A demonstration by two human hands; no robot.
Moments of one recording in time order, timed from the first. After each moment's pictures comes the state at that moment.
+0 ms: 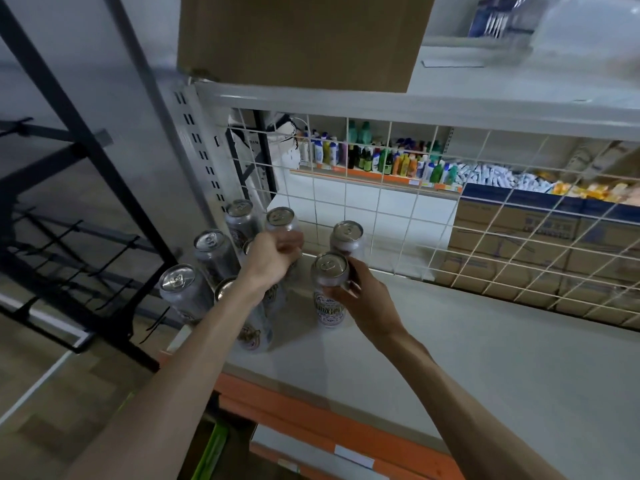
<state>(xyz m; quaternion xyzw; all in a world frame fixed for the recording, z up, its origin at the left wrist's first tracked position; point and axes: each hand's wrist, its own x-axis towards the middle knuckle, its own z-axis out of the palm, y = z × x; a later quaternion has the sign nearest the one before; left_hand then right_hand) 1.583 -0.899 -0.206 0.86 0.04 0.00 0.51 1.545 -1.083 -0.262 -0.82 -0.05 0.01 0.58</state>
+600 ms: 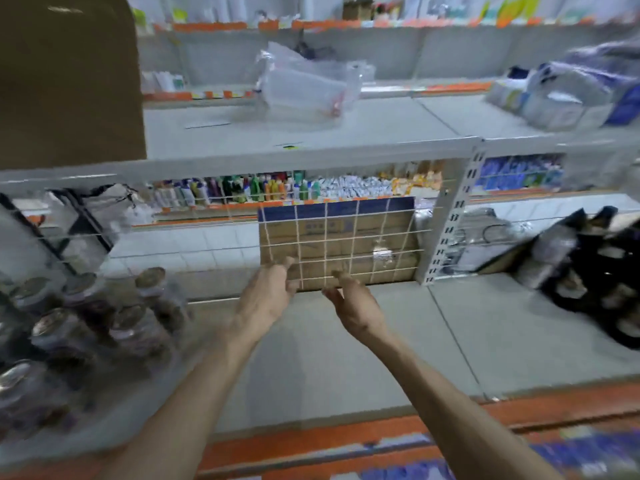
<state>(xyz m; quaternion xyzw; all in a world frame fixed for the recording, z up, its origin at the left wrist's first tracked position) 1.513 -1.200 -0.174 0.95 -0.21 -0.03 0.23 1.442 -1.358 -0.205 -0.90 0.15 -0.04 0.40</state>
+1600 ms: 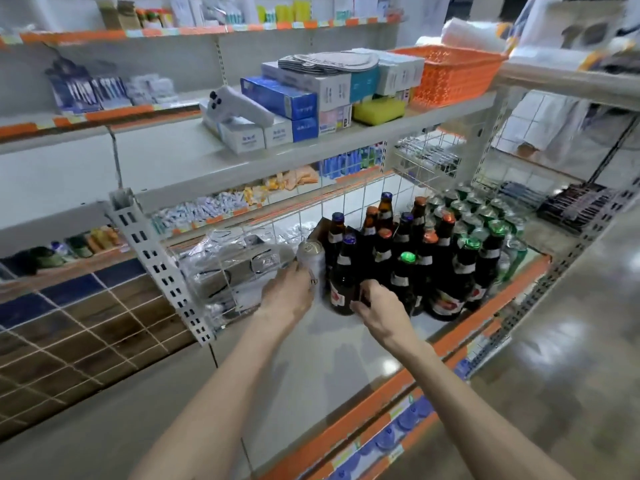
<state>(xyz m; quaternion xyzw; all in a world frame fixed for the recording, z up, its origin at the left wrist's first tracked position) 1.402 -1.711 -0.193 0.88 -0.46 -0.04 0.11 1.235 -1.807 -0.207 -0.86 0.39 -0.13 0.30</state>
